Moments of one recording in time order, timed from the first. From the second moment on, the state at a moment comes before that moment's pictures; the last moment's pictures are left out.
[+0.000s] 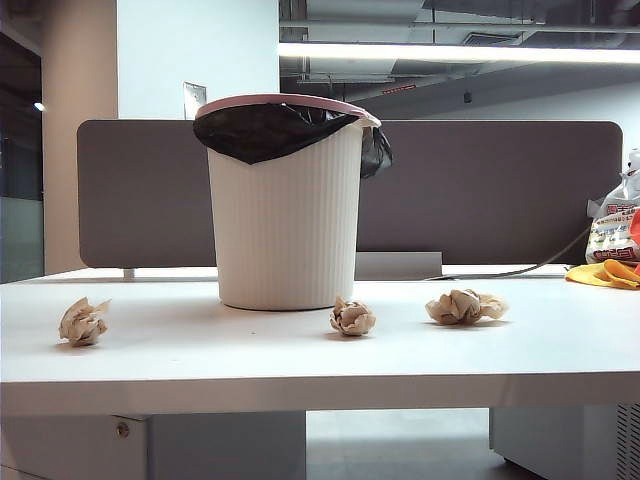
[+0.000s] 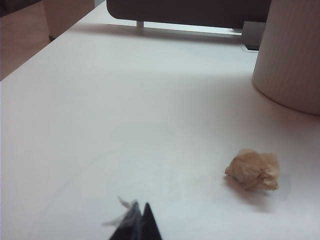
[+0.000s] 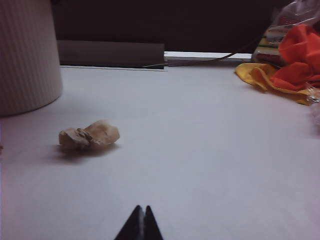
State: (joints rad) left arm 0.09 0.00 0.01 -0.15 0.02 -0.08; right arm 0.13 0.00 0.01 -0.07 0.06 0.03
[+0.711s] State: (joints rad) left arm 0.09 0.00 0.03 -0.06 0.02 -0.24; right arm 0.14 0.00 0.13 -0.11 0.05 0.02
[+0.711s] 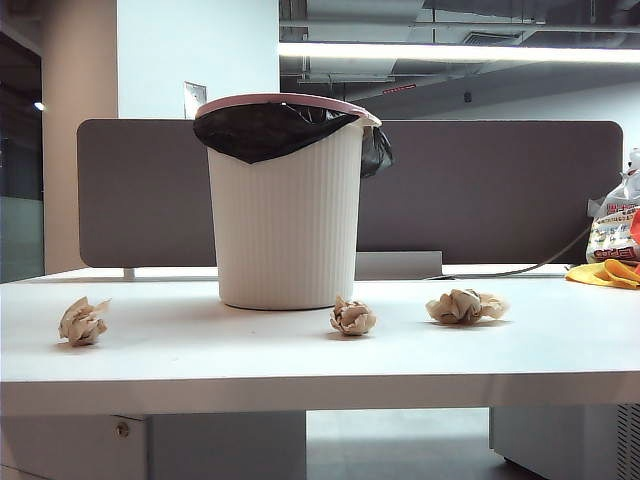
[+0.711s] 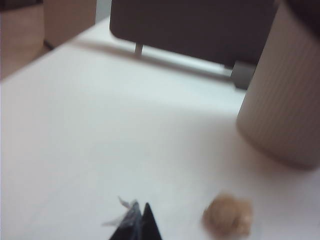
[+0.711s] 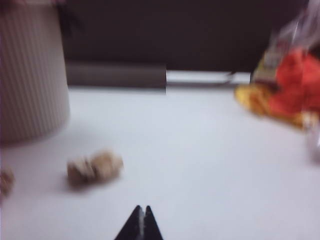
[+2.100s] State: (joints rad) left arm -0.14 0.70 0.92 -0.41 0.24 -0.04; right arm 0.24 1.28 0.99 -0.20 -0.28 -0.24
